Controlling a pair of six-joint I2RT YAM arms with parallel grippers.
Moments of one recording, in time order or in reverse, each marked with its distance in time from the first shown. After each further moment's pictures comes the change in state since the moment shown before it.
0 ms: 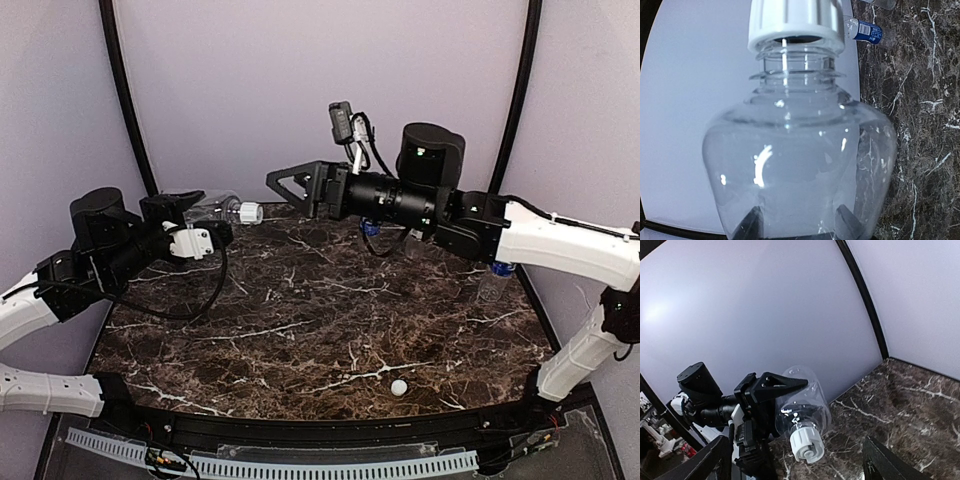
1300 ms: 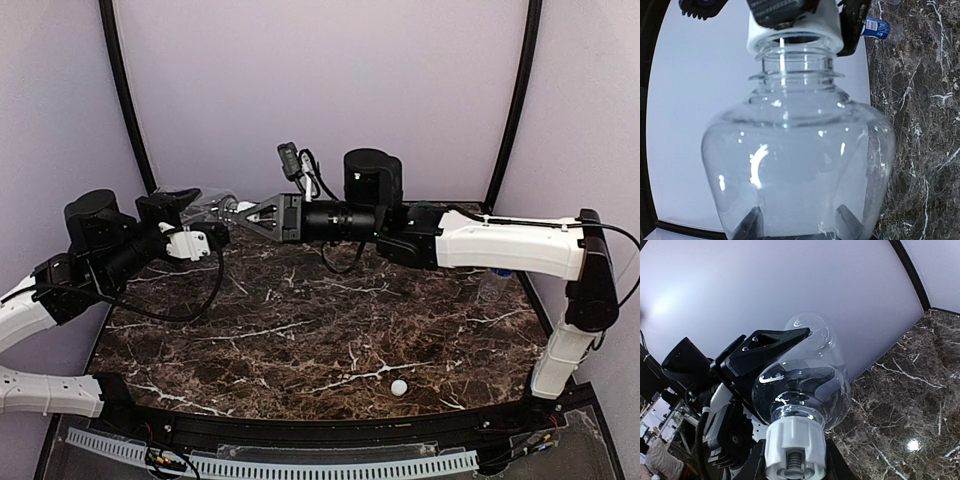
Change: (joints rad) left arm -0.001 -0.019 -0.031 0.103 -0.012 0.112; right arm -0.017 0.283 0.090 0.105 -0.267 0.343
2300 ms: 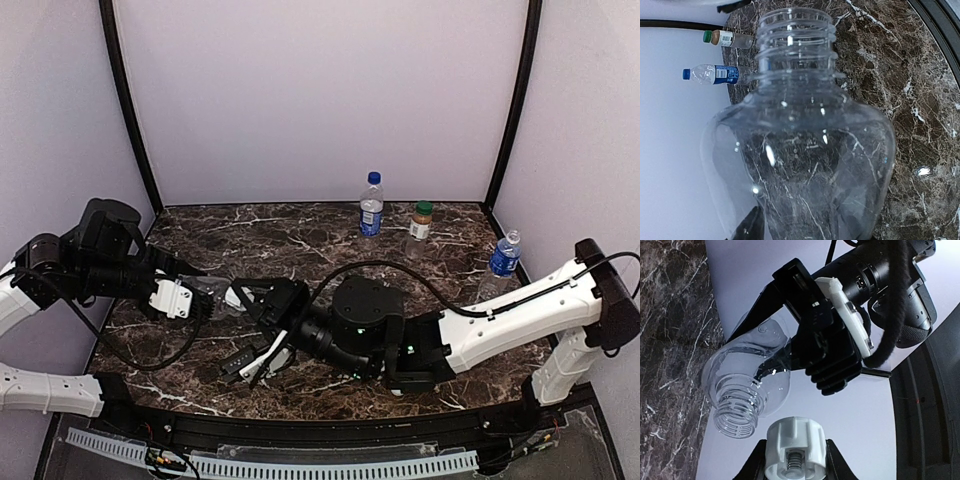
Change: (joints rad) left arm -0.011 0.018 0.180 -0.810 0.362 -0.222; right arm 0.452 -0.083 -0.325 0.264 0.856 -2.425
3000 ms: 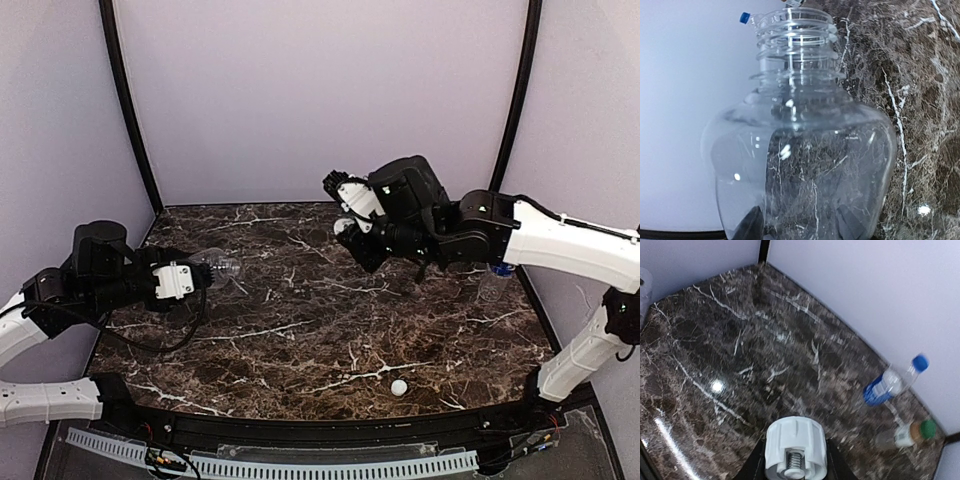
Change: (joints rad) left arm 0.060 -0.139 -0.244 0.334 -0.161 -0.210; right arm -0.367 -0.190 0.281 -0.998 -0.038 1.603
